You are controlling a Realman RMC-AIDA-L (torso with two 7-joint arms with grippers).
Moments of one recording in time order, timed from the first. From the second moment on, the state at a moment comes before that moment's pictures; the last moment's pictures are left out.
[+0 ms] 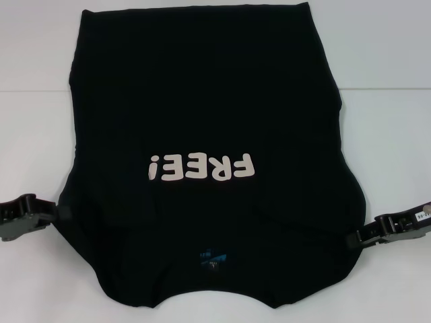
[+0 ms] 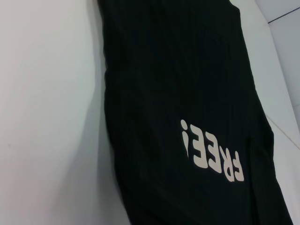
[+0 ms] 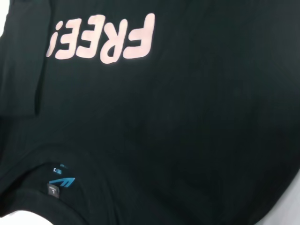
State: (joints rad) left arm -0.47 -1.95 0.44 0.69 2.32 1.55 -2.38; right arm 0.74 1.98 -0.67 -0.61 -2.60 -1.48 2.38
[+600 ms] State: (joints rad) left arm -0.48 -1.95 0.45 0.68 2.33 1.60 -2.38; right arm 0.74 1.98 -0.66 -0.62 -2.60 -1.51 2.38
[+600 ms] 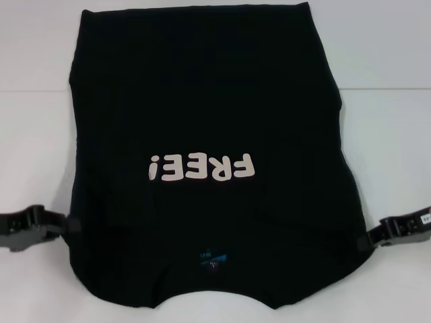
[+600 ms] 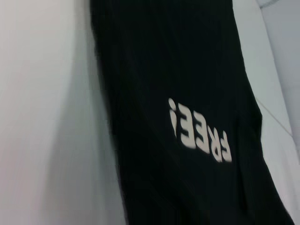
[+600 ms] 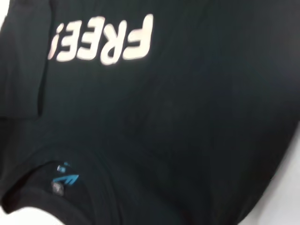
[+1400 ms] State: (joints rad) left arm -0.47 -1.97 0.45 0.76 2.48 1.78 -2.40; right arm 0.60 1.98 -0.61 -0.79 -2.55 -1.83 2.39
